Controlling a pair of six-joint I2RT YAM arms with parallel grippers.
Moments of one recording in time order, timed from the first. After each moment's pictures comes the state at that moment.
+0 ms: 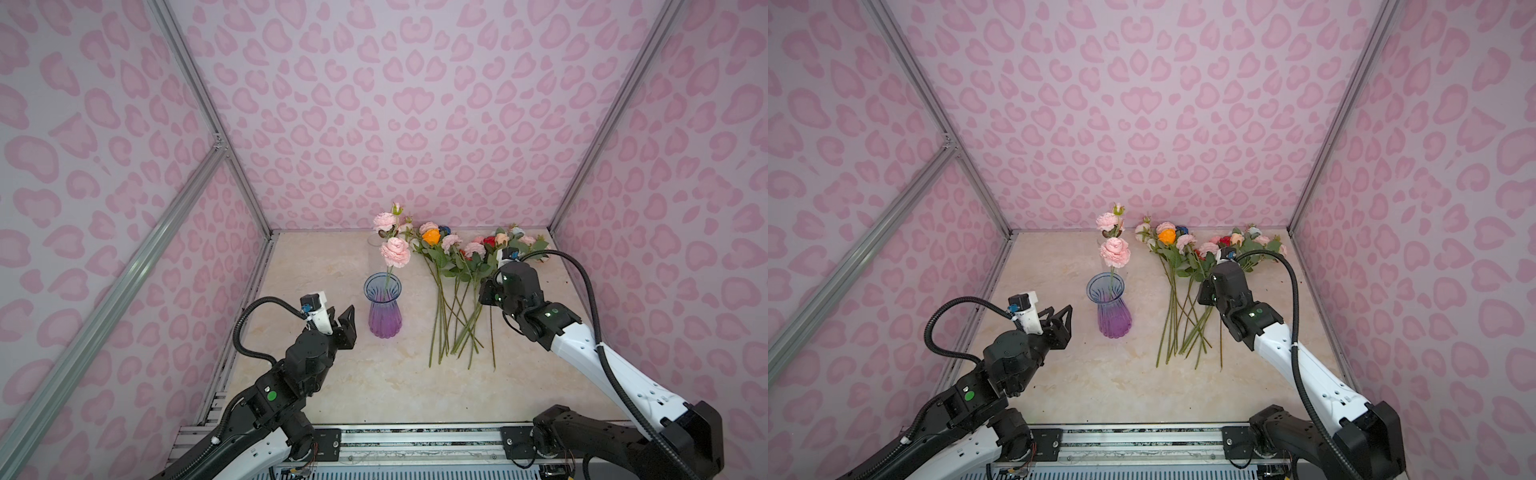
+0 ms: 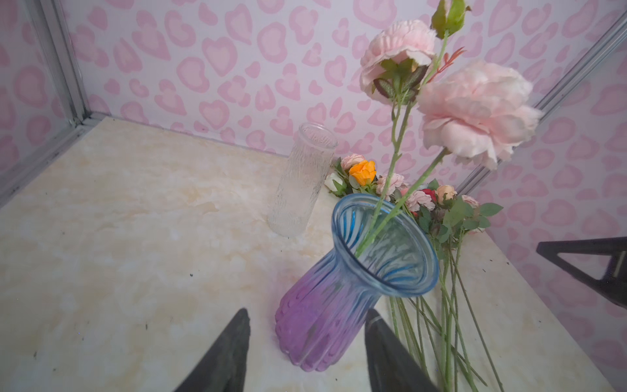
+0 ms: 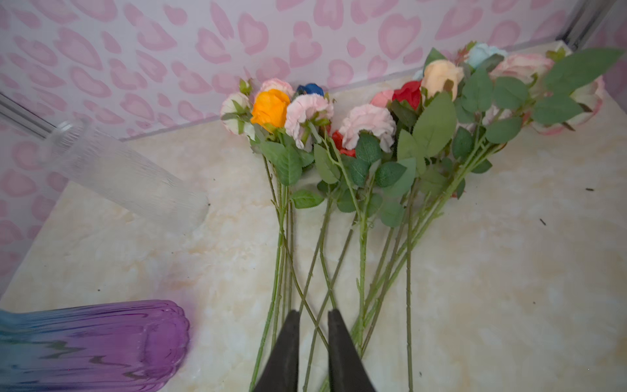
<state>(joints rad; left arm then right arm) -0.80 0.50 0.52 -0.30 -0.53 -0.57 0.43 1.21 0.92 -0.38 0.20 0.47</state>
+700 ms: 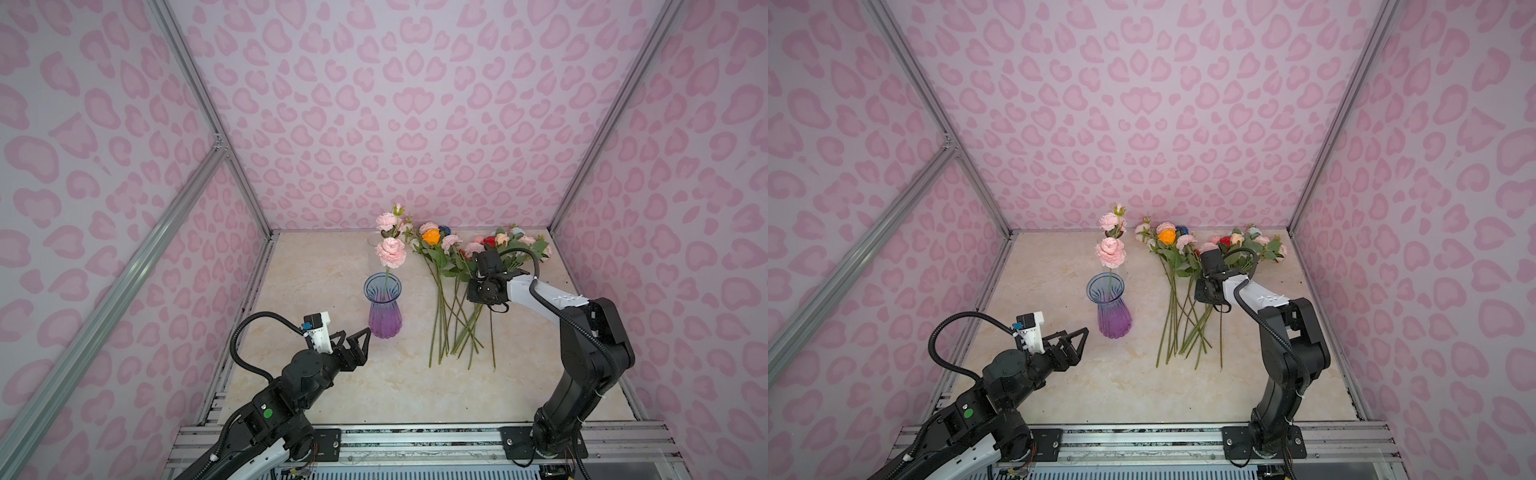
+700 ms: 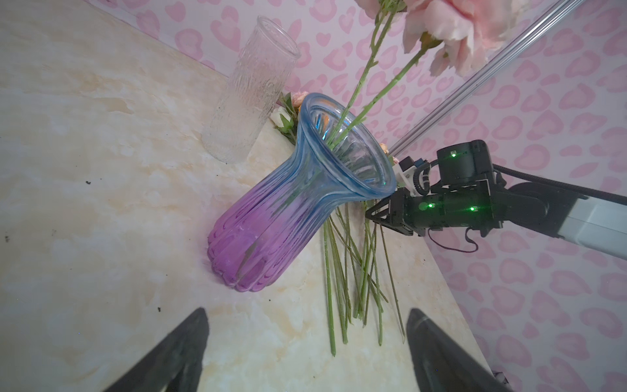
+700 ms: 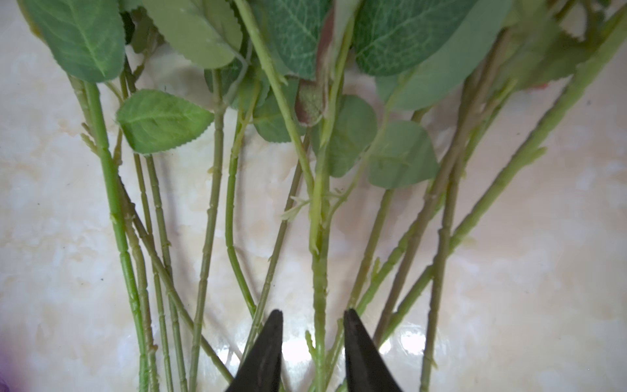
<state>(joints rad) -0.80 0.37 0.38 -0.29 -0.26 -0.77 0.29 1.78 1.16 -0.49 0.07 0.44</state>
